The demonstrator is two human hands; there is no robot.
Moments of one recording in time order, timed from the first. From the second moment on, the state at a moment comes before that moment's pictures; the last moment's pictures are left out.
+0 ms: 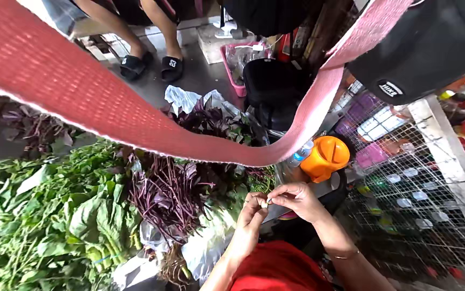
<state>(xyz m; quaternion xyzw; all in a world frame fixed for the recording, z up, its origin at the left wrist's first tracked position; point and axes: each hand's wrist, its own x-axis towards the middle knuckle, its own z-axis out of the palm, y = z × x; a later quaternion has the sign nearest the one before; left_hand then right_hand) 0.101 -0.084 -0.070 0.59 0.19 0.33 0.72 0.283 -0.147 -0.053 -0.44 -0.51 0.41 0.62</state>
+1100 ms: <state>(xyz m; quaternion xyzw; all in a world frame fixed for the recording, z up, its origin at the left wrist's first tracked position) -0.075 0.050 -0.052 0.68 0.57 0.42 0.17 0.150 -0.033 0.031 -0.63 -0.70 0.21 0.25</state>
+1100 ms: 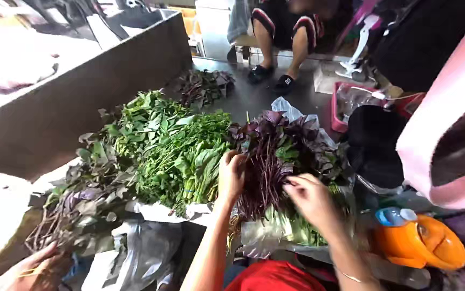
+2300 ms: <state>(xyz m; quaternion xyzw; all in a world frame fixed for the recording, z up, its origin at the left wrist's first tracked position) -0.011 0.010 -0.073 0.85 0.46 0.16 0.20 0.221 -0.018 -0.026 -0.73 -0.58 0.26 0.23</state>
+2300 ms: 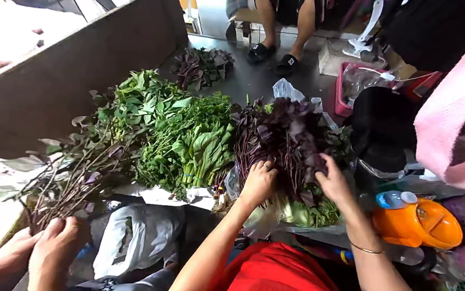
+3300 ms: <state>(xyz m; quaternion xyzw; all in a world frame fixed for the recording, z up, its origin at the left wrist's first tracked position) -0.017 0.022 -0.065 0.35 0.49 0.43 0.67 0.157 -0.040 -0.016 -0.64 -0.71 0.21 0.18</state>
